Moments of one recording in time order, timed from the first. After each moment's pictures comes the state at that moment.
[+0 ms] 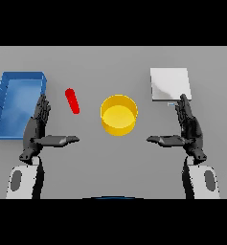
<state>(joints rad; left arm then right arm) 0.00 0.00 0.00 -1.57 0.00 0.00 0.00 0.00 0.00 0.00 -1.57 0.00 0.00 0.00</state>
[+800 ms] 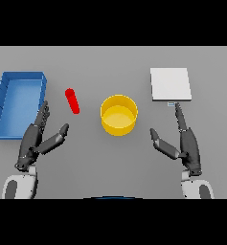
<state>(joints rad) 0.10 0.08 -0.10 -1.71 -0.12 -0.03 0.04 0.15 -0.03 0.15 -1.72 0.30 -0.09 -0.08</state>
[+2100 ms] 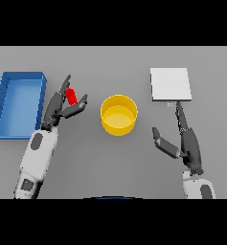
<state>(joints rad) -0.43 0.04 0.00 -1.04 -0.19 0.03 -0.05 0.14 -0.03 0.14 -1.73 0.26 -0.07 -0.07</state>
